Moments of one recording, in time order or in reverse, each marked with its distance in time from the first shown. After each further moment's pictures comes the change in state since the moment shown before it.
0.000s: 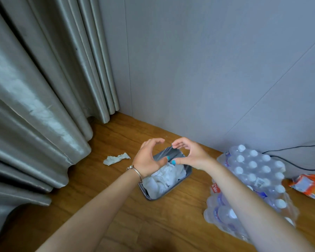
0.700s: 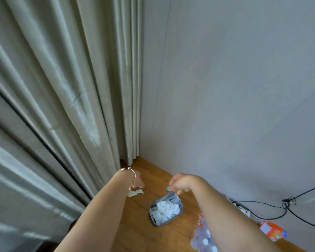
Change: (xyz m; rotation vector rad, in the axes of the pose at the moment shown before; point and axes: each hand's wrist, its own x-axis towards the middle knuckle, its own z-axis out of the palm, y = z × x) left_hand -0.014 0.321 -0.340 0.716 -0.783 -0.693; right_hand -0.079 -0.413 -0.135 -0.424 -0.515 0.496
